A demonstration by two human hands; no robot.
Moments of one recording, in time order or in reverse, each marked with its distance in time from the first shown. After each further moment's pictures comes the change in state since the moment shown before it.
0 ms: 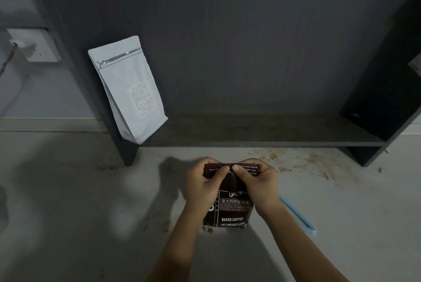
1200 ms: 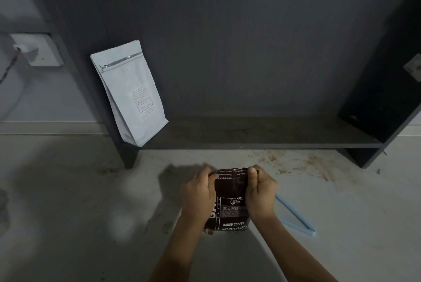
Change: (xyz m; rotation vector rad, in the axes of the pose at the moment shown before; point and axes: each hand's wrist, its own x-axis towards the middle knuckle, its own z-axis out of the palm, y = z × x) left_hand -0.011 0.002 -0.007 0.791 0.148 0.411; right_hand -0.004 0.029 0.003 -0.415 0.248 -0.395
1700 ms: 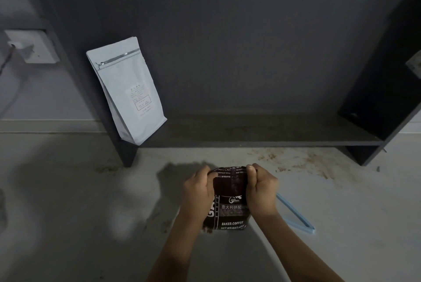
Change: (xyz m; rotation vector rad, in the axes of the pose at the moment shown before) left_hand -0.001 -0.003 0.004 -0.235 -0.025 -0.045; right_hand 0.004 0.002 -0.005 -0.181 -0.056 -0.043
